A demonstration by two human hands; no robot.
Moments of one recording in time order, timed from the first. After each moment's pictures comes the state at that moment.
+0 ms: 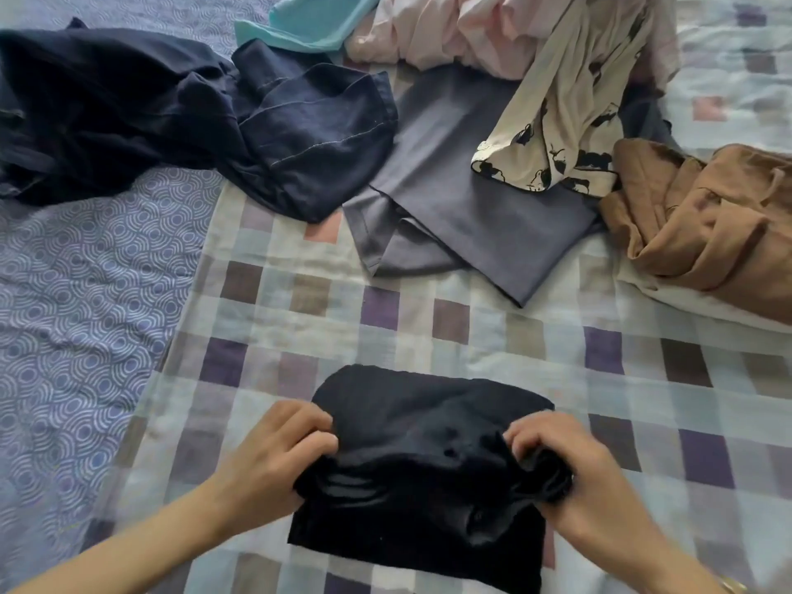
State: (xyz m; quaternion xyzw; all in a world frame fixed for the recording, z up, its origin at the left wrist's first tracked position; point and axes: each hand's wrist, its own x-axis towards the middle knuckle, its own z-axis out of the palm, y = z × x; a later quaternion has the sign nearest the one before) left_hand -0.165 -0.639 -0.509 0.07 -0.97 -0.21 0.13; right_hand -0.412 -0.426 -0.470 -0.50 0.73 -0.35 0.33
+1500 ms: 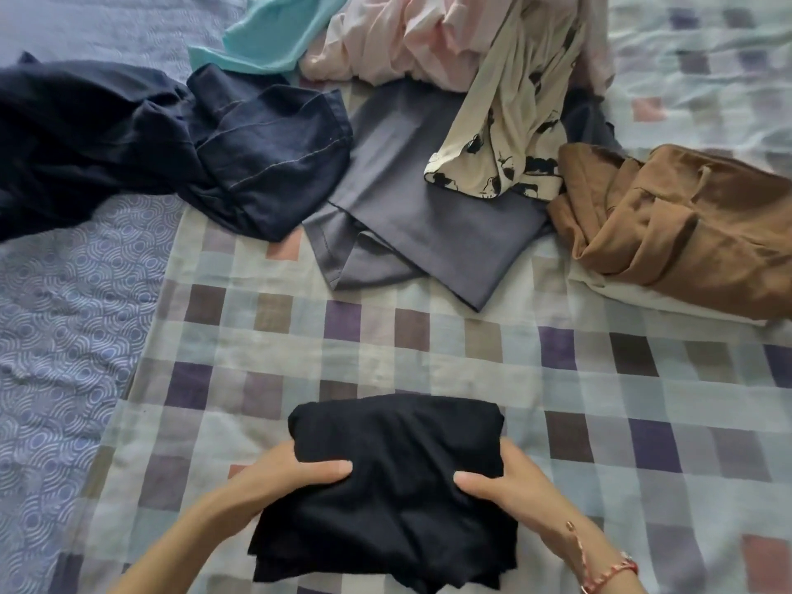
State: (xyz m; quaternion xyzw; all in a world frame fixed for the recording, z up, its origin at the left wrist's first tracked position) left_hand -0.204 -0.613 -0.497 0.50 -0.51 -0.67 -0.22; right_hand -0.400 -0.414 -0.511 -0.08 0.71 -0.35 0.60
